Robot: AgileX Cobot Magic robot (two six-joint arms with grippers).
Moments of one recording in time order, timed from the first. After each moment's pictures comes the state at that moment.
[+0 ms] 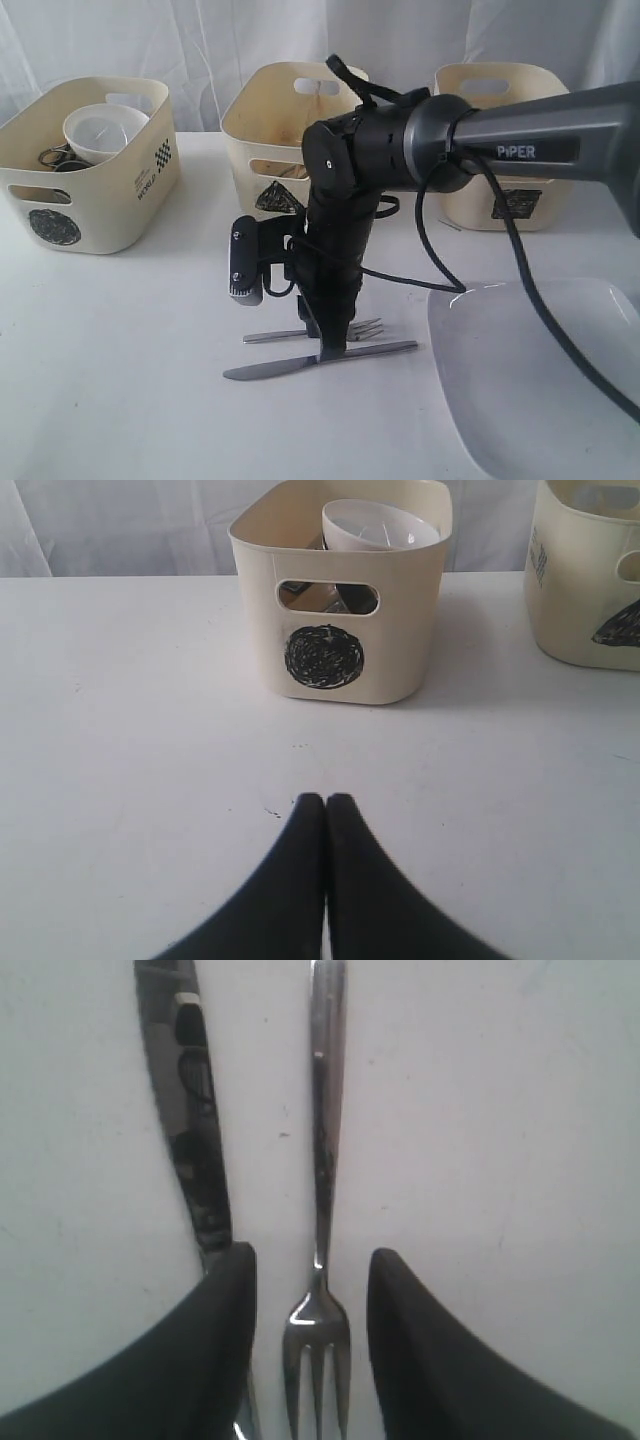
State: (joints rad) left arm 0.00 0.00 0.02 -0.13 0.26 0.11; right arm 0.54 2.05 -1.48 0.07 0.90 -1.00
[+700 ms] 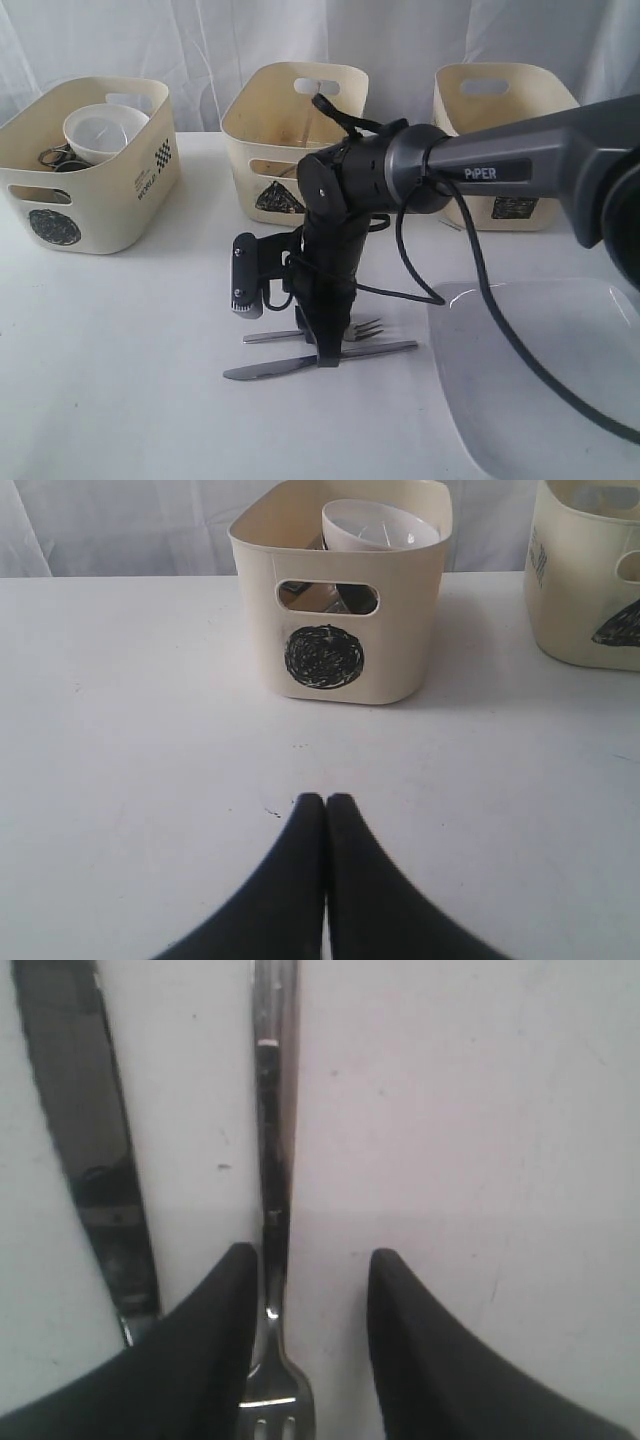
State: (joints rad) left arm 0.00 0.00 0.02 -0.13 0.26 0.11; right arm 0.54 2.13 -1.48 0.03 0.80 -0.99
